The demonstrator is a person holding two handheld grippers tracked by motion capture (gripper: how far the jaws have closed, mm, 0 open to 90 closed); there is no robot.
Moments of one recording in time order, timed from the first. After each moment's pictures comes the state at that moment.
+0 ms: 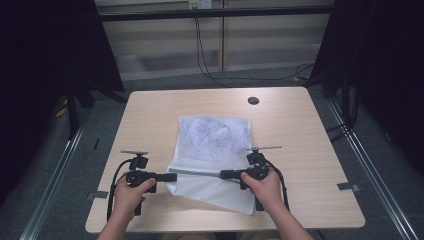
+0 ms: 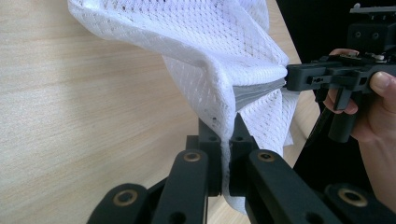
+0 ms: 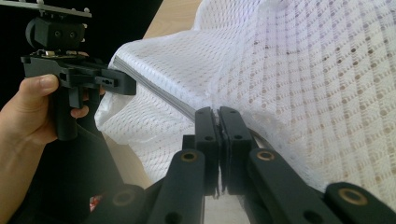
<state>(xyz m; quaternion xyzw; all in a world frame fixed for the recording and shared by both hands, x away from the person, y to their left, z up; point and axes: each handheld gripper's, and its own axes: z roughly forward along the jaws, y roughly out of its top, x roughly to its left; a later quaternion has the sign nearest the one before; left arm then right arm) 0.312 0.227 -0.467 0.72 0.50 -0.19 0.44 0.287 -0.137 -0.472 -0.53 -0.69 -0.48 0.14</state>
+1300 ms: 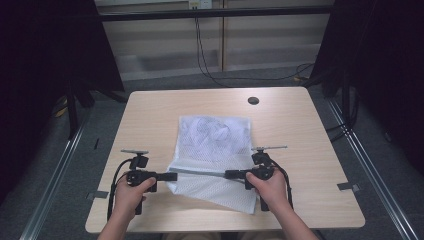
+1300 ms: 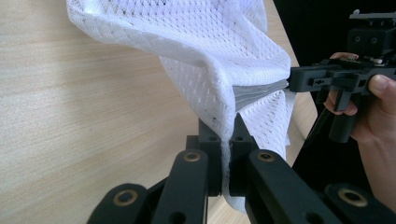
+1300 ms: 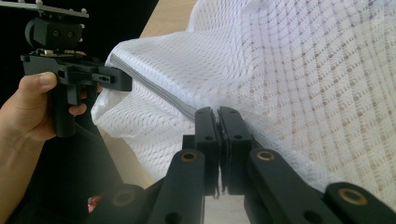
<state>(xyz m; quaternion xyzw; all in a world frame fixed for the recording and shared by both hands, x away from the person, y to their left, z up) 0.313 0.226 -0.466 0.72 0.50 -0.19 0.45 0.284 -0.150 -0.470 -0.53 -0.69 -0.48 0.14</state>
